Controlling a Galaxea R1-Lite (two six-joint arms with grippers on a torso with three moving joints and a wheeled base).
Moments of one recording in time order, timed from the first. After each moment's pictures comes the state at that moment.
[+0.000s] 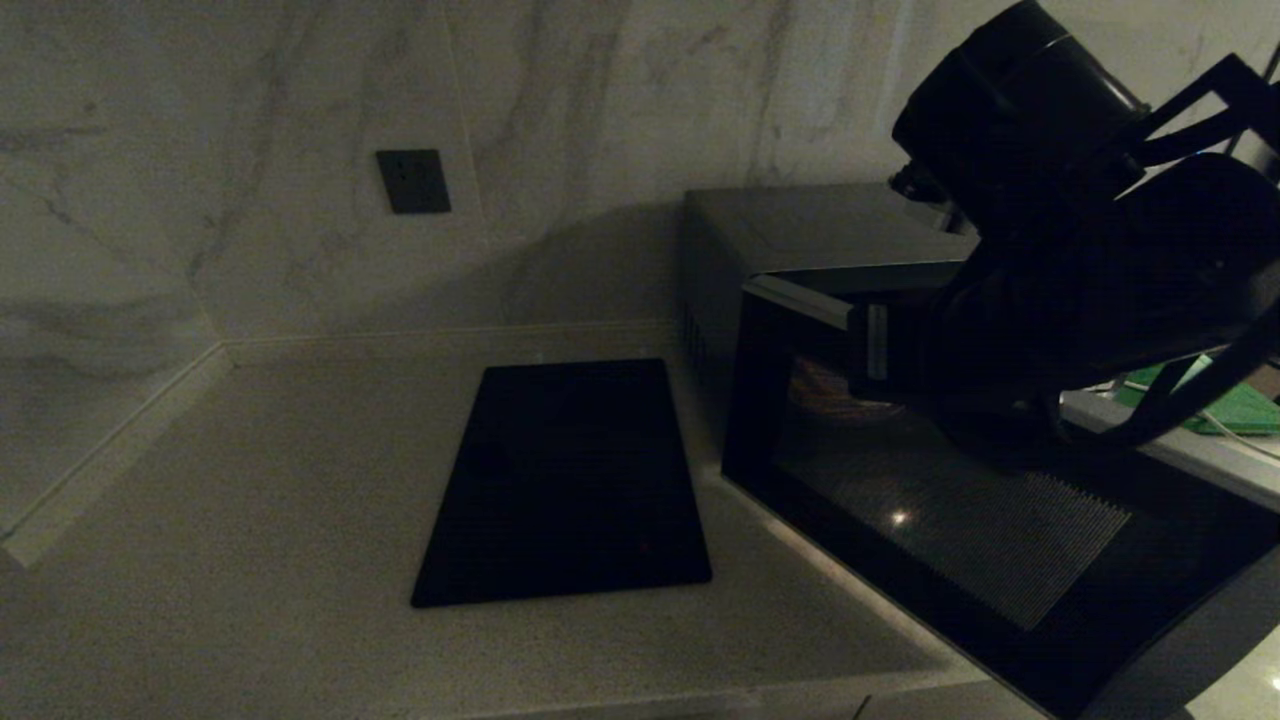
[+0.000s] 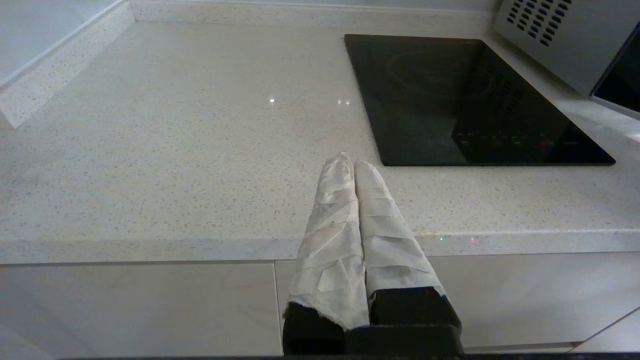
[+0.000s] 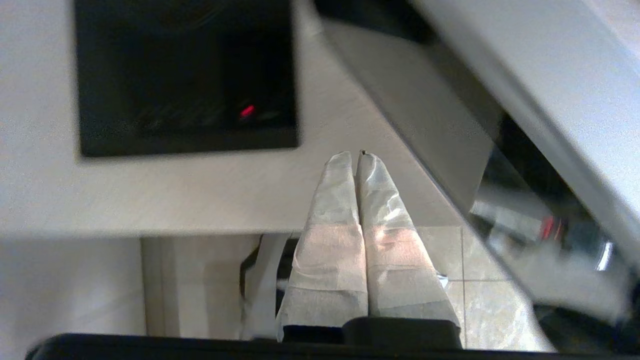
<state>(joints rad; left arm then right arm) 0.00 0.00 0.00 -0.01 0.03 -0.07 0.73 1.81 -1.93 1.01 -0.41 0.69</state>
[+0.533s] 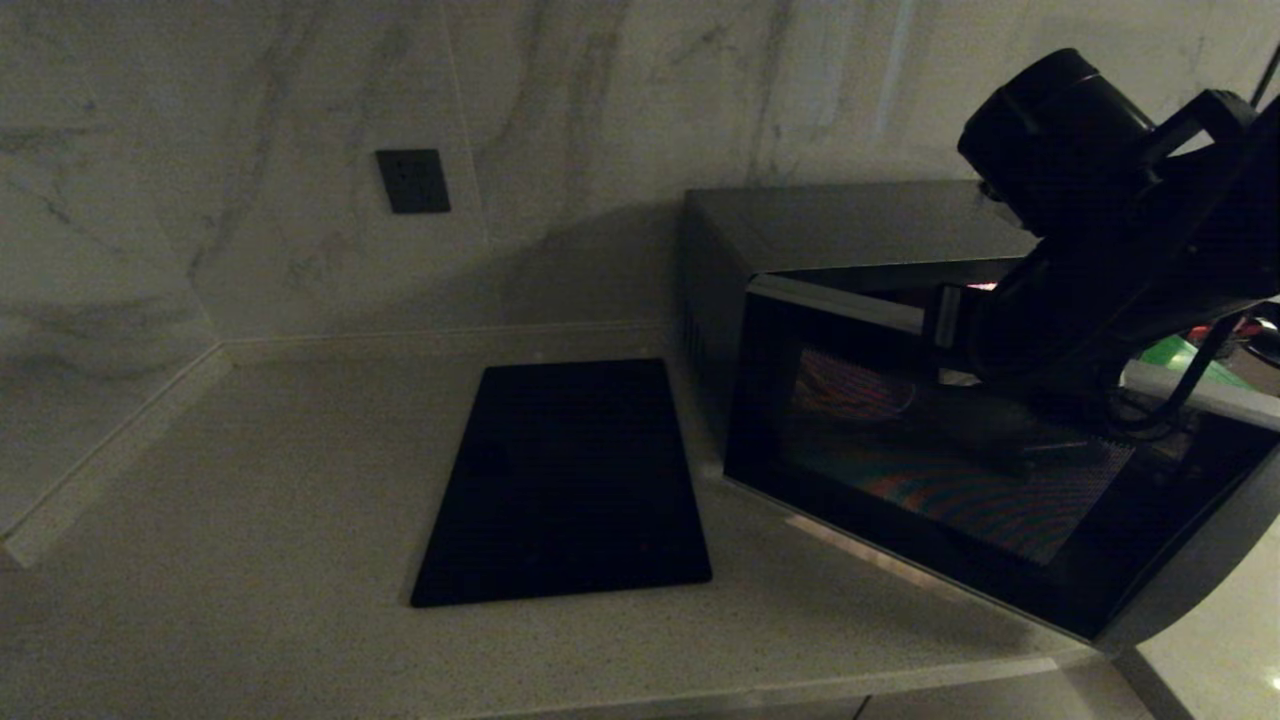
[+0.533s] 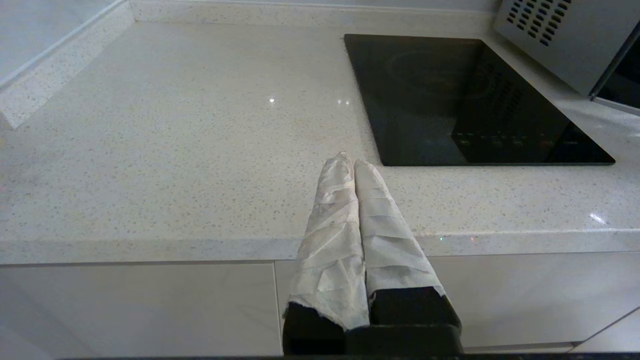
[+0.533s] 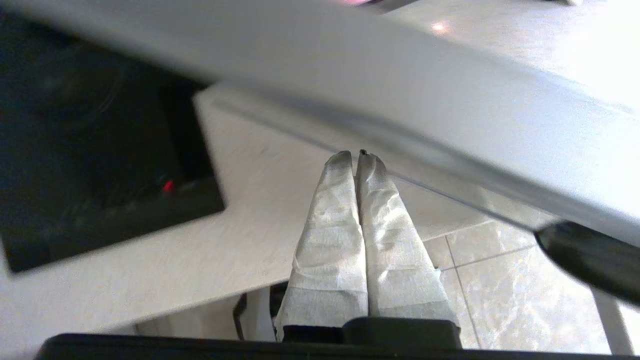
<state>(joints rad) 0.00 0.00 0.00 -0.01 0.03 -0.07 0.51 1.82 -1.90 1.01 -0.44 0.72</state>
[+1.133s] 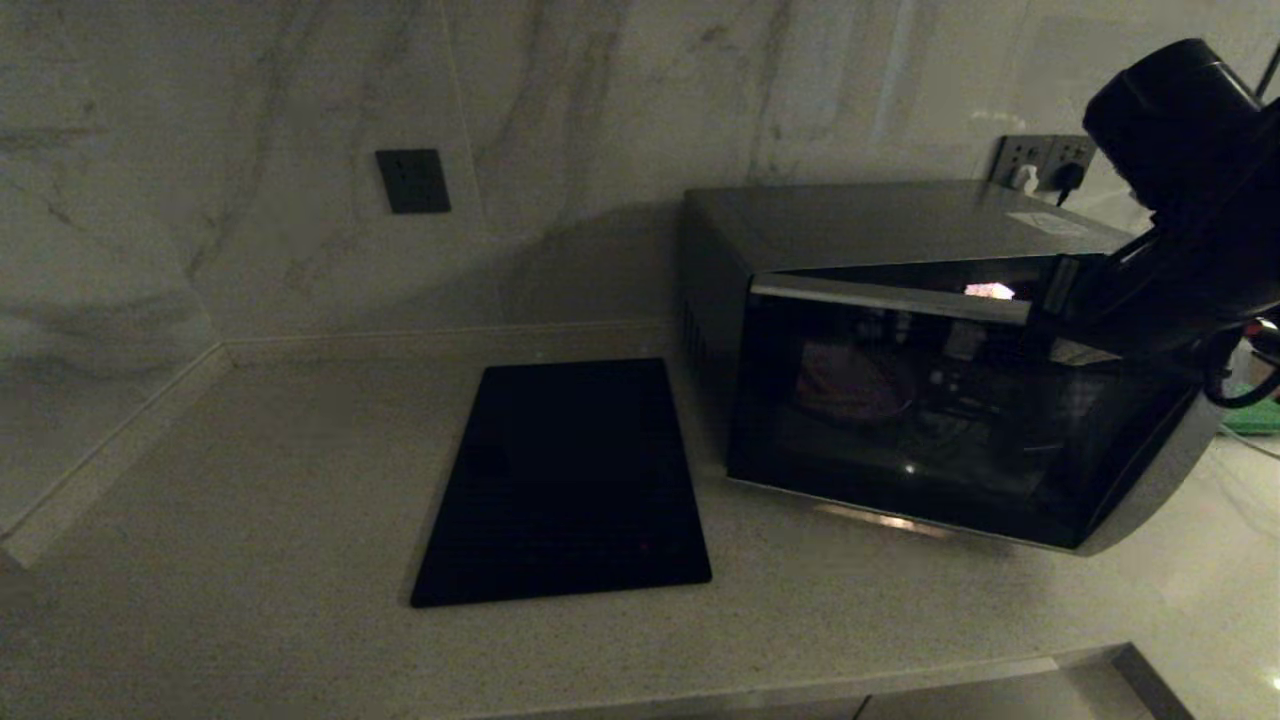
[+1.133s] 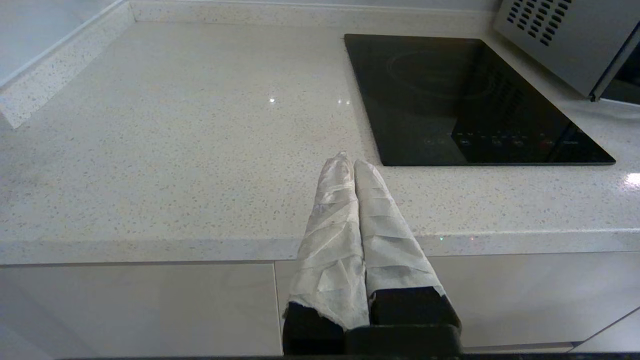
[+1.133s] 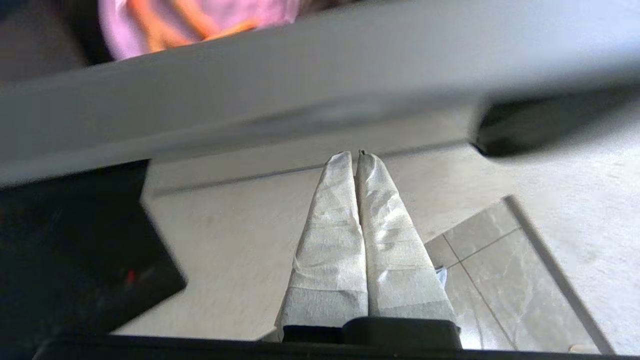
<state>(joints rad) 0.00 0.00 0.00 -0.01 0.03 -0.07 0.28 1.78 -1.89 1.00 -0.44 0.74</state>
